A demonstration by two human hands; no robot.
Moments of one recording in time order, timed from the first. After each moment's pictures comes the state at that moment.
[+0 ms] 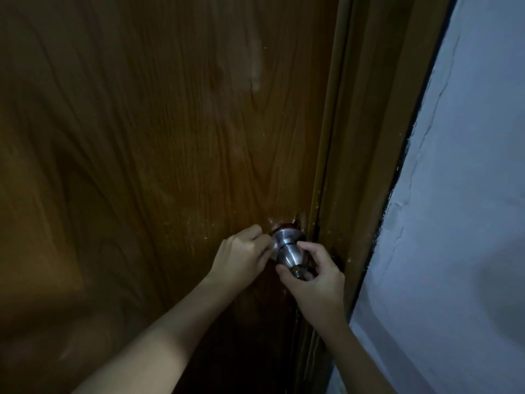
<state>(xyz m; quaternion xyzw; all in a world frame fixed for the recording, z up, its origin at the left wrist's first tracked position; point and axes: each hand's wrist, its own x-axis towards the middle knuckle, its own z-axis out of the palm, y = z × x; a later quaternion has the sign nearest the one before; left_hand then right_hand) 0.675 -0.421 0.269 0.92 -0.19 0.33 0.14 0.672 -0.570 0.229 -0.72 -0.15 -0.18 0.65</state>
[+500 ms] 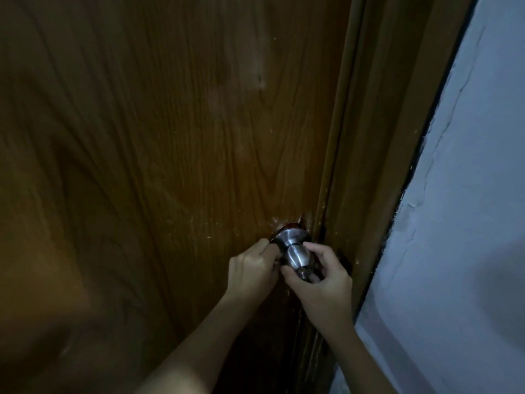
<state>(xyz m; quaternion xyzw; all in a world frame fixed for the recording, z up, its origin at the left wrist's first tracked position) 0.681 -0.438 0.234 0.90 -0.13 0.38 0.18 0.673 -0.570 0.225 -0.72 -0.15 -0.19 0.66</state>
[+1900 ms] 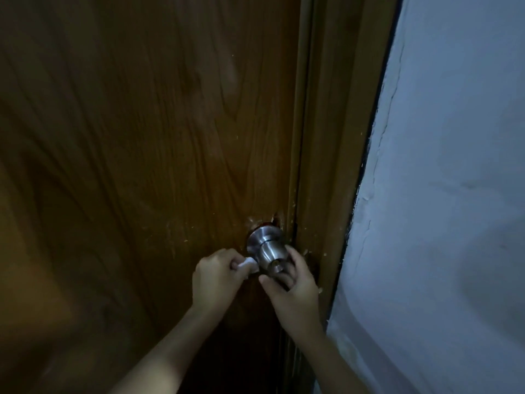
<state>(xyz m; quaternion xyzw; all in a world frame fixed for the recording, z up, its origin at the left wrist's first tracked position) 0.656 -0.431 0.239 0.91 -0.01 0.28 0.30 0.653 -0.569 0.218 -0.67 -0.09 -0.06 0.73</state>
